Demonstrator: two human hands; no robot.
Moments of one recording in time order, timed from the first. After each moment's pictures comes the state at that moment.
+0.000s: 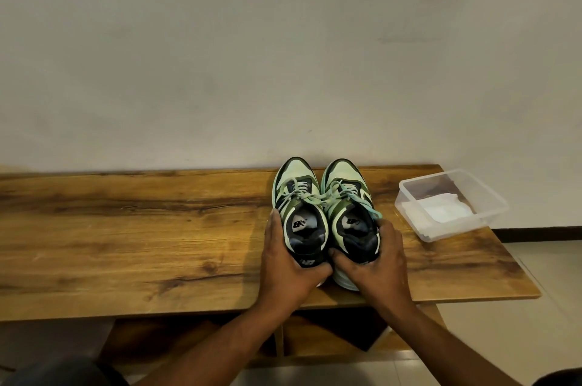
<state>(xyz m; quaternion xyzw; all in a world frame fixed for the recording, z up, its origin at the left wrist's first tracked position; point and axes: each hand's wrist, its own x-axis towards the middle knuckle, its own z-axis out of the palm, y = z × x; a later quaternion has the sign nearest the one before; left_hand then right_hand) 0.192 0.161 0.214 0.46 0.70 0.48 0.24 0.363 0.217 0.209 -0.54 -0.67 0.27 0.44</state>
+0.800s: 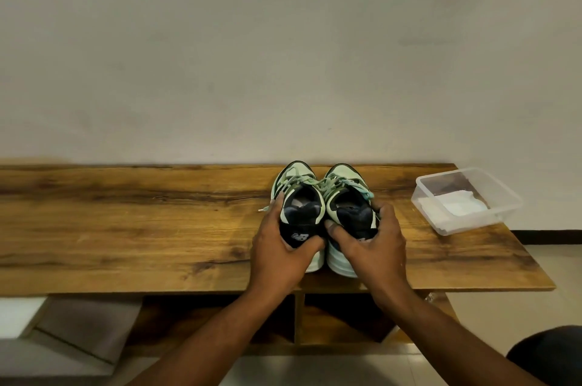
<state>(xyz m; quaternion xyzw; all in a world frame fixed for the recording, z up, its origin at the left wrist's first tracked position) 0.157 0.121 0.262 0.44 0.69 0.52 0.25 0.314 0.183 0.256 -0.54 -0.63 0.32 0.47</state>
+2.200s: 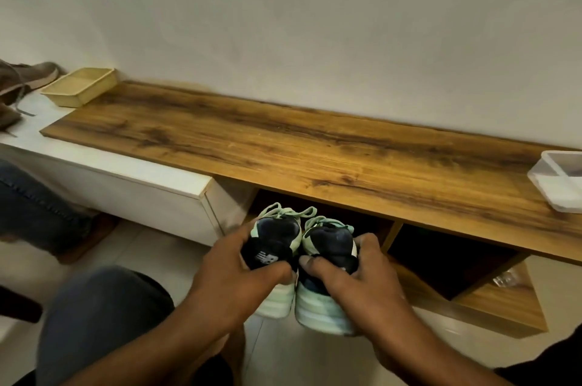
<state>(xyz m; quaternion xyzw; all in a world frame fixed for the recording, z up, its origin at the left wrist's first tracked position) 0.080 -0.181 0.338 0.26 0.78 0.45 0.36 0.227 -0.070 0.304 -0.51 -0.66 0.52 0.16</state>
